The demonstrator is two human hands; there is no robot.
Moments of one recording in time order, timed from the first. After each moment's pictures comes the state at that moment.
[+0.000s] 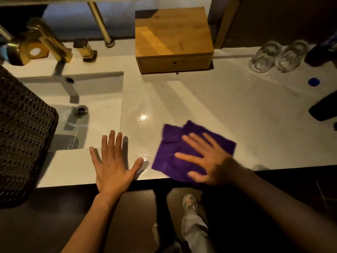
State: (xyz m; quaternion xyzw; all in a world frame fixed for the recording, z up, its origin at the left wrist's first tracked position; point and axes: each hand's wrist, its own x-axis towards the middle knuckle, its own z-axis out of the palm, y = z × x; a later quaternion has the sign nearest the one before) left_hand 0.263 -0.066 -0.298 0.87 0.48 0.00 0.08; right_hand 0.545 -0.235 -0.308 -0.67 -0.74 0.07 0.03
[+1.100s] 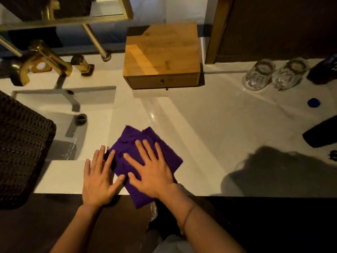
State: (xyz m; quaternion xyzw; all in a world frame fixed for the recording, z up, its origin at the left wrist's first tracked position) left_hand 0.262 -0.064 -0.303 0.88 0.46 -0.02 0.11; right_hand 0.464 -0.145 -0.299 -0.71 -0.69 0.15 0.06
